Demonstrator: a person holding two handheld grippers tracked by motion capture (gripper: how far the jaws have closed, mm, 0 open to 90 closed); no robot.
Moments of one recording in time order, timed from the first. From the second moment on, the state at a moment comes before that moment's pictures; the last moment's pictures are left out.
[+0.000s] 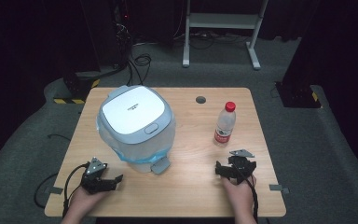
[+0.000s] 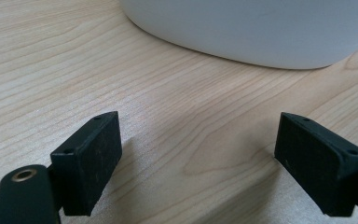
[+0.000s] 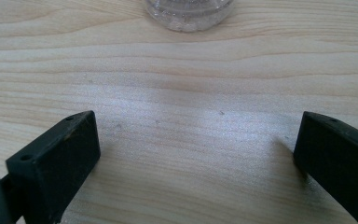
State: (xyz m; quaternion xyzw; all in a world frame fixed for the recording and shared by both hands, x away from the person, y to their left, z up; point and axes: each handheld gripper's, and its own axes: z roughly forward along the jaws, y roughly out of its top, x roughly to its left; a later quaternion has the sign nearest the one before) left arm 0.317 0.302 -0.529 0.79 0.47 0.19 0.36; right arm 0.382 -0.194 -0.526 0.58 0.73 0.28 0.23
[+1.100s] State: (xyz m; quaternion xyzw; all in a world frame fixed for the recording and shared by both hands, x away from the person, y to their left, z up) left arm 0.317 0.296 -0.517 0.77 0.47 0.24 0.35; right arm 0.353 -0.134 -0.510 0.49 0.76 0.37 0.23
